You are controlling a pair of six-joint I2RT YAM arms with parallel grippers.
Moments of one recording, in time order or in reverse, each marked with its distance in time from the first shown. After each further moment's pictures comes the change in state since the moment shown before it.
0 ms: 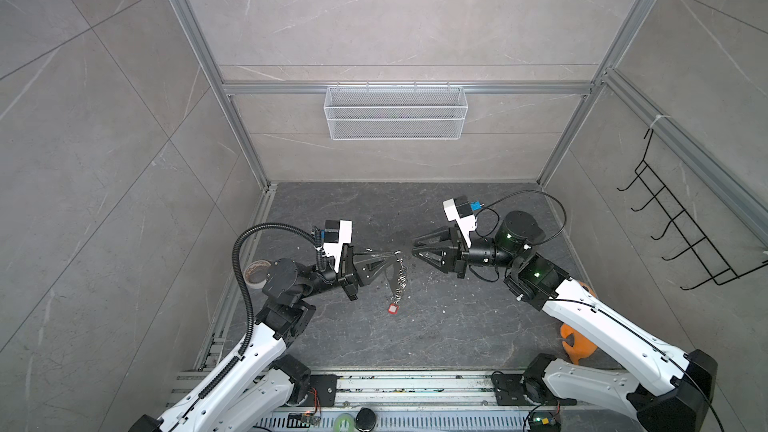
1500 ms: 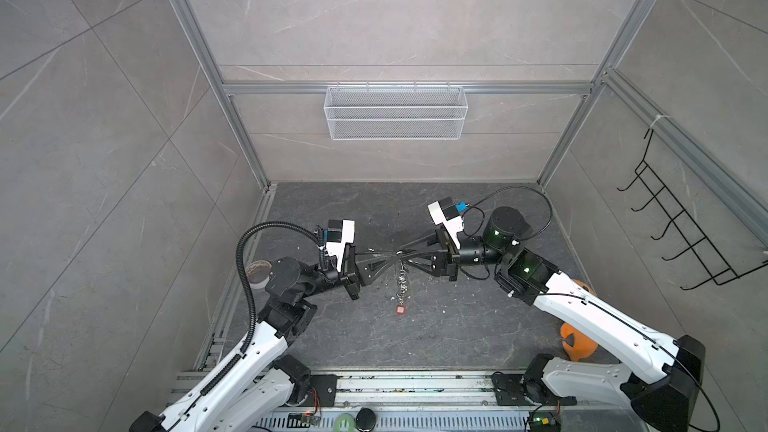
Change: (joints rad) left arm -0.005 0.013 -0.001 -0.004 -0.003 0.005; right arm 0.067 0.074 0.076 -0.010 -0.055 -0.018
